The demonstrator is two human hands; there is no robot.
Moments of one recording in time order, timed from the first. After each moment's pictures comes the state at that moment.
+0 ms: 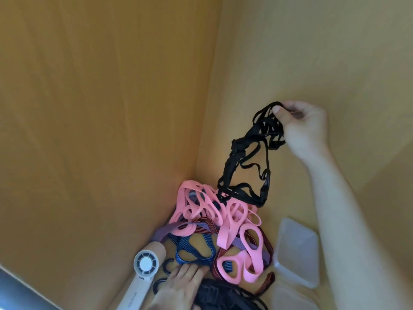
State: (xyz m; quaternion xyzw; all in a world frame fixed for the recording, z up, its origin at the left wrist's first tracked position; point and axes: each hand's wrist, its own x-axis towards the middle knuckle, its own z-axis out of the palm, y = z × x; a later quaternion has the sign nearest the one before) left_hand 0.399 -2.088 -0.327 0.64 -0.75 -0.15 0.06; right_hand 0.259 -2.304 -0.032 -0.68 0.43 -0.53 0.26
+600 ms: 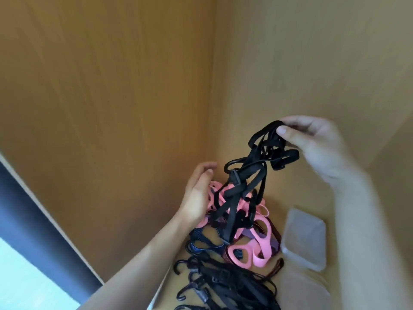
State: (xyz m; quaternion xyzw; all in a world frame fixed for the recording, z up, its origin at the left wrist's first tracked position) left_hand 0.412 -2.148 -0.157 0.56 -0.42 -0.36 0.62; right_hand 0.211 -2.245 -0.035 -0.74 0.30 -0.45 0.41
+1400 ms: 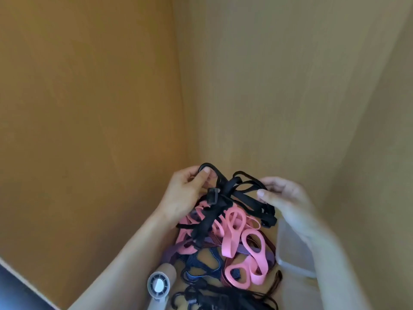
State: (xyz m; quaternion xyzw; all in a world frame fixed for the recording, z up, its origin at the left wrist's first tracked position) left_hand 0.414 -2.172 -0.096 0.53 -0.52 -0.38 0.56; right_hand 0.180 -2.213 -0.111 -0.64 0.34 -0.46 0.51
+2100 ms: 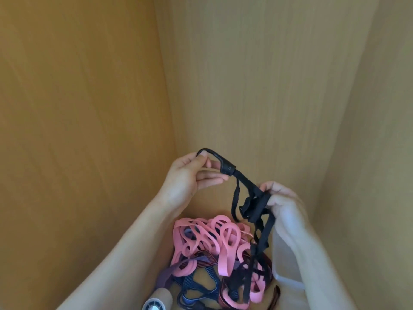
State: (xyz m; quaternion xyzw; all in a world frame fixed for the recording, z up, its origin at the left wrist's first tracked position) left_hand 0.401 -2.191 -0.031 0.38 -0.50 -0.50 0.60; right_hand 0.185 -2.231 -0.112 -0.50 0.31 -0.56 0.58
